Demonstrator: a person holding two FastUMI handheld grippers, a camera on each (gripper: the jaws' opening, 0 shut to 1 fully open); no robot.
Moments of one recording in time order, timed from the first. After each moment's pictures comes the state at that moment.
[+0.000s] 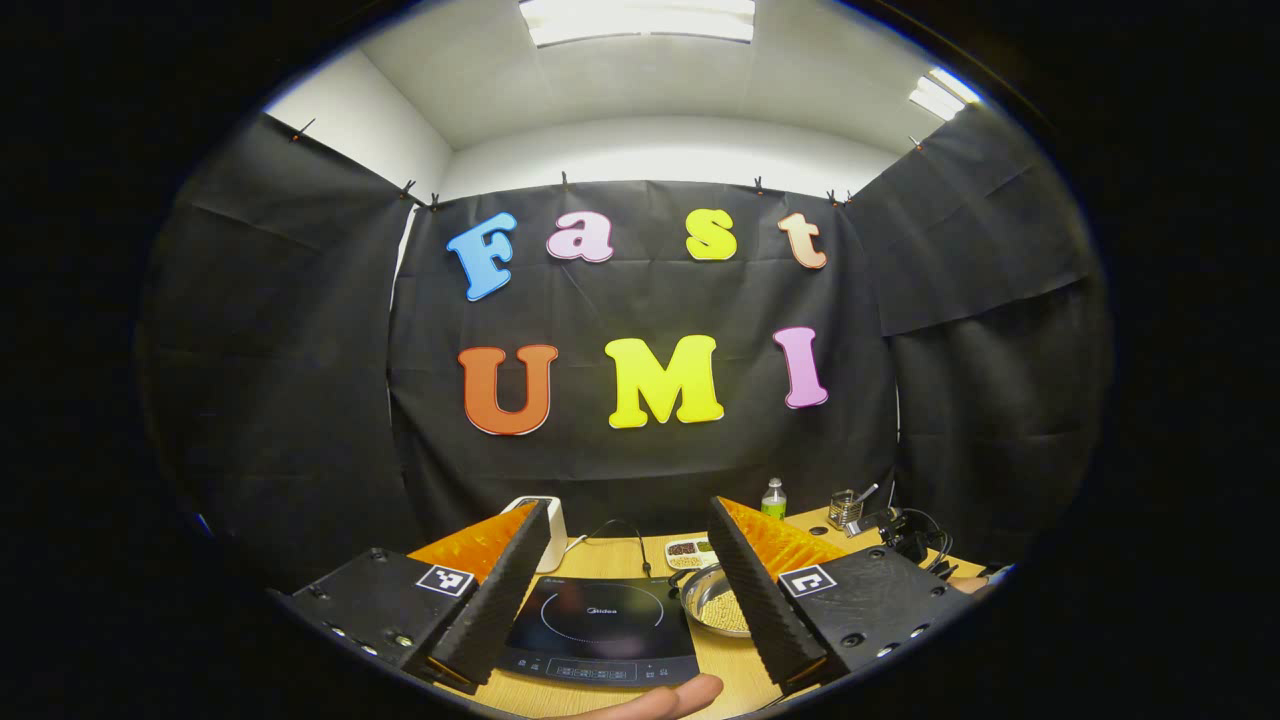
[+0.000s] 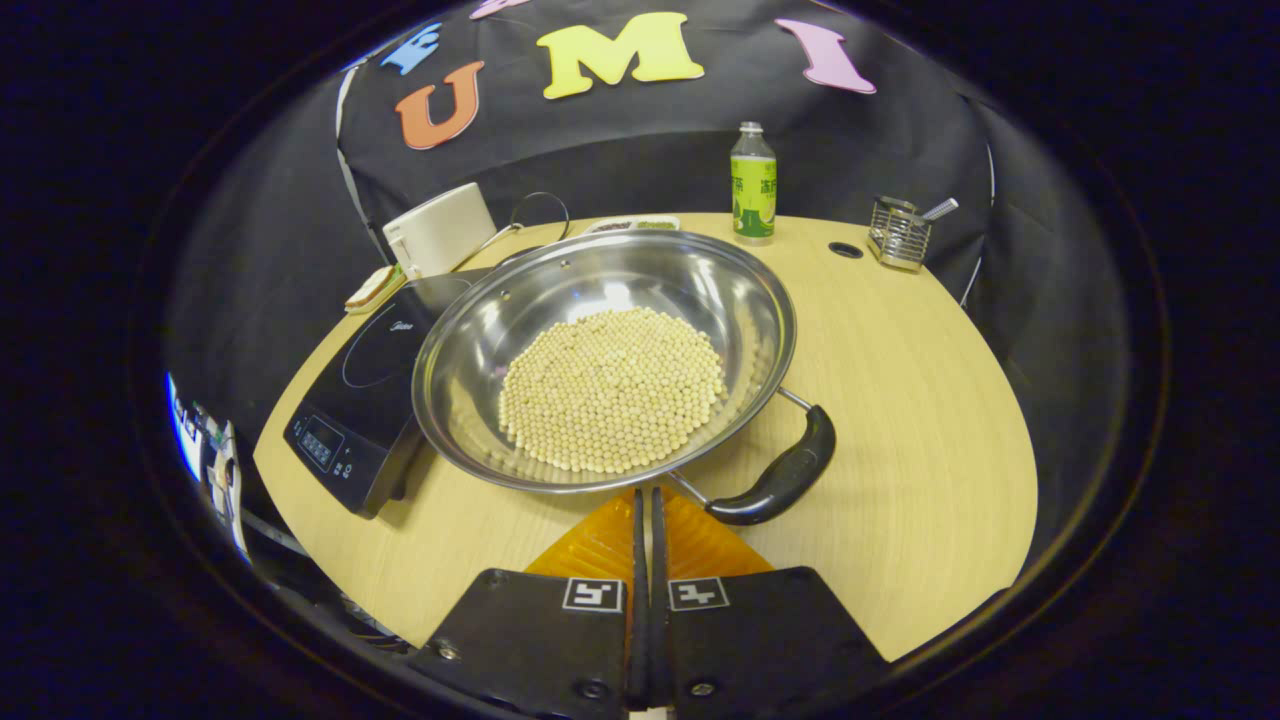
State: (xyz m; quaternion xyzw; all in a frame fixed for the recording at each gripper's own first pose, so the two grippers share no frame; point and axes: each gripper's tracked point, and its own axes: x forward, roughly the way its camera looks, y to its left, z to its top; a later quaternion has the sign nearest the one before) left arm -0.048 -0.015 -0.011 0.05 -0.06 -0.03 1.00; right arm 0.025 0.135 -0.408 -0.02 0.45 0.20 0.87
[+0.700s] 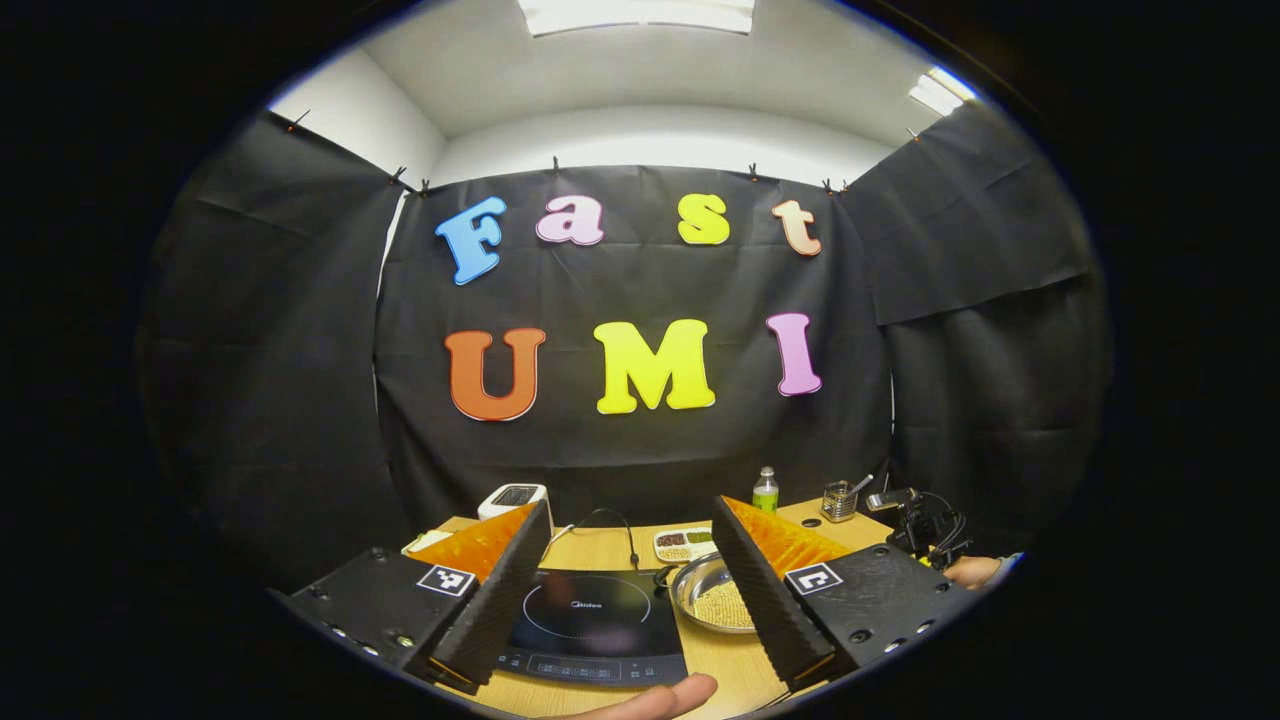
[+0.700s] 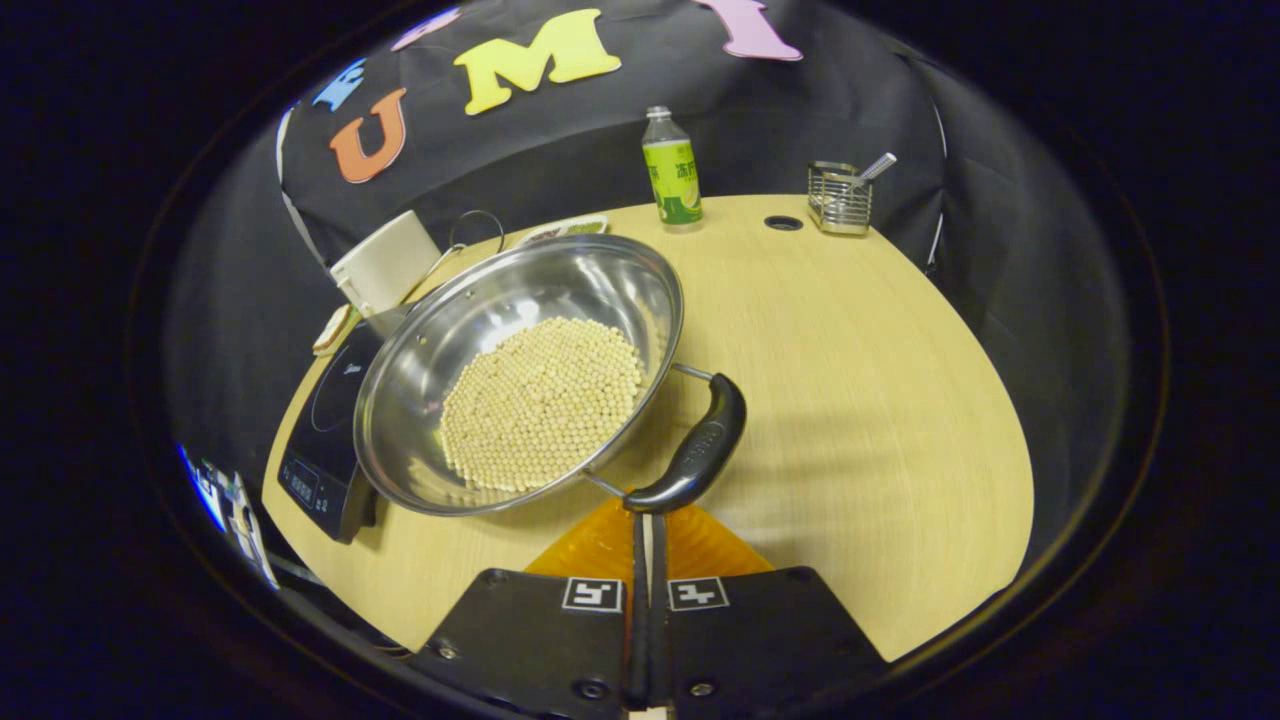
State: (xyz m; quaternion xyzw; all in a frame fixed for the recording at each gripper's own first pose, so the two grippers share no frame) left arm -0.028 -0.029 -0.032 0.05 -0.04 -0.05 1.00; right arm 0.061 0.090 -0.411 0.04 0.47 0.15 0.87
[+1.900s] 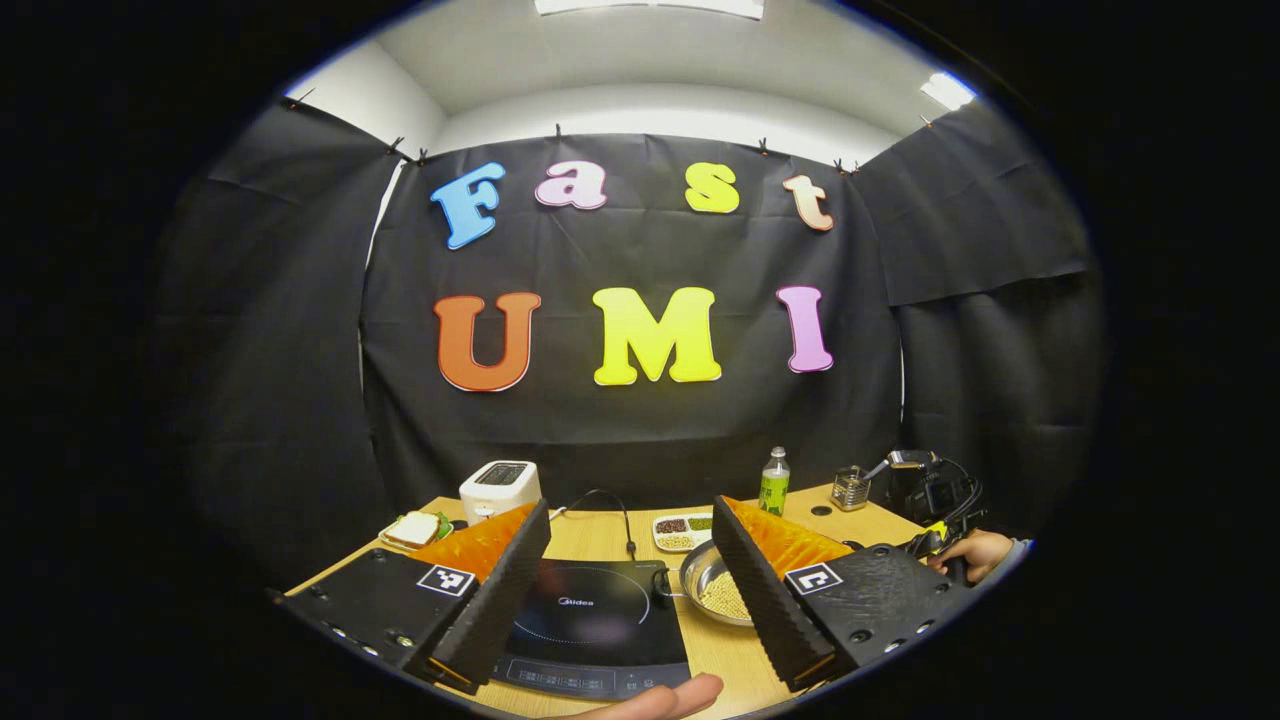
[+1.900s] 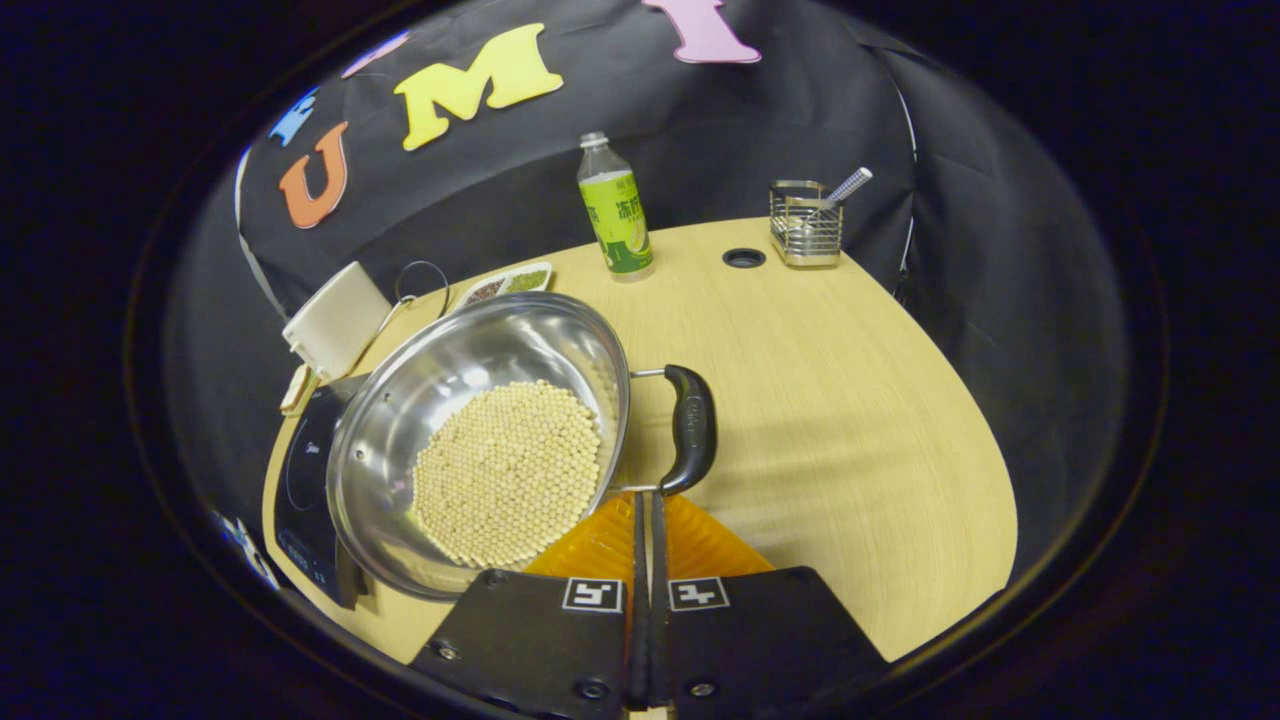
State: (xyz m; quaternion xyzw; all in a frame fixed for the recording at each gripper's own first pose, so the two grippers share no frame) left arm 0.035 -0.031 -0.076 0.05 0.00 -0.05 1.00; right arm 0.142 0.078 -0.408 0.05 0.45 0.10 0.88
